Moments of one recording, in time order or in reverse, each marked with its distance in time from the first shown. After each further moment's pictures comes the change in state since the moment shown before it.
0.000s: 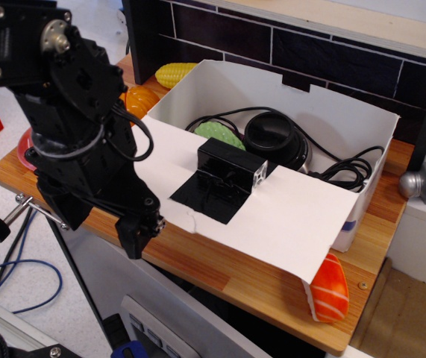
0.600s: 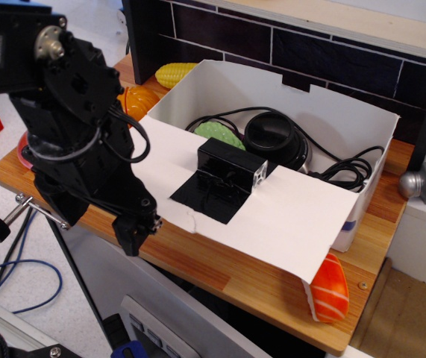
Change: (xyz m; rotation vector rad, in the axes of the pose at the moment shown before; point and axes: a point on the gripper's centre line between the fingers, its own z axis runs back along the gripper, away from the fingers) arm 0.001 0.001 0.001 0.019 -0.035 -0.030
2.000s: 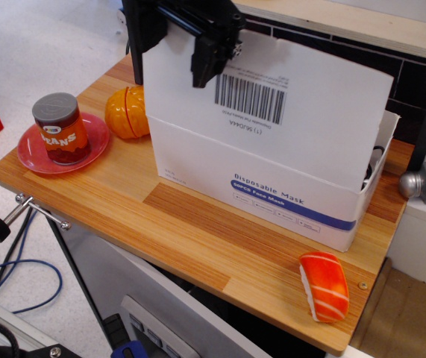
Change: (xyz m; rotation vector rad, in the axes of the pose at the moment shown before) arm 0.131 0.005 0.047 0.121 0.021 -0.172
